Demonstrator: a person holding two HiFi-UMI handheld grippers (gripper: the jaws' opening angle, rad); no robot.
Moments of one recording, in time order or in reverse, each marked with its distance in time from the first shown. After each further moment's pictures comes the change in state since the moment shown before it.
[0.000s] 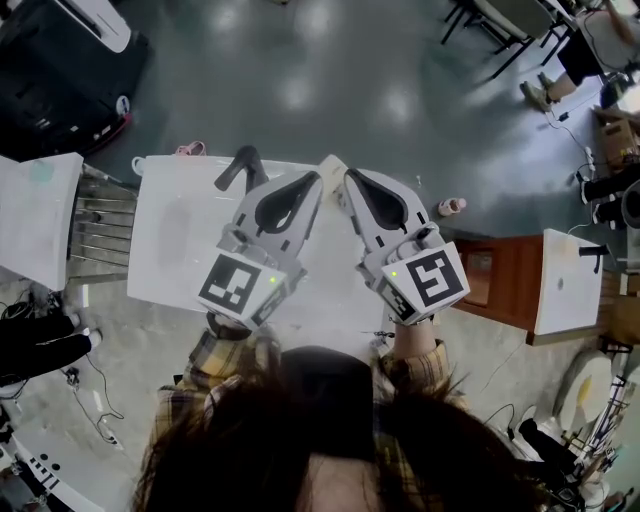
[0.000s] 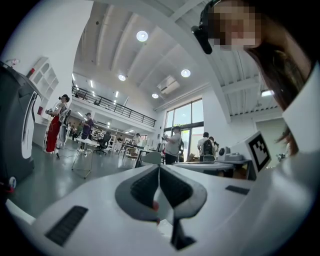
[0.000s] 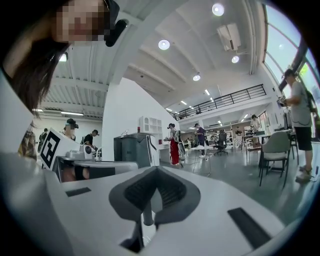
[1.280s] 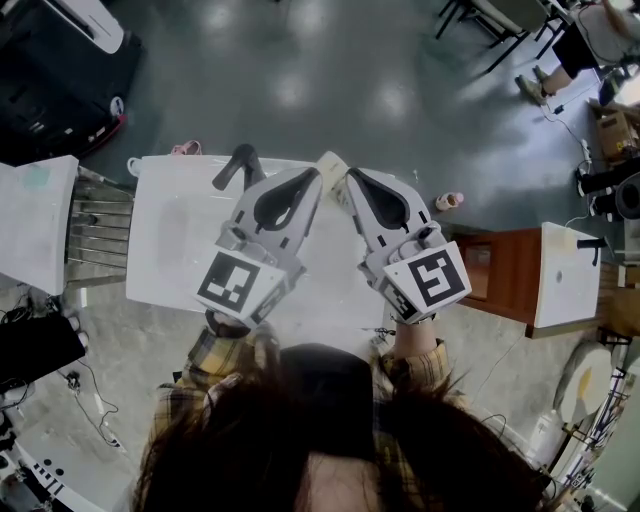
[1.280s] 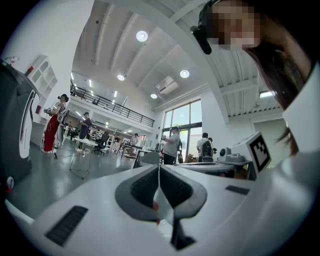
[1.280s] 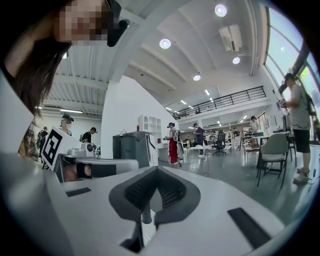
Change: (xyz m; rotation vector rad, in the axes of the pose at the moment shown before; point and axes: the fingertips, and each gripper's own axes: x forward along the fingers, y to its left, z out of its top) left arm 0.004 -0.002 0.001 0.002 -0.004 -0.020; right arm -0.005 -0.004 -0.002 -0.015 0.010 -0.013
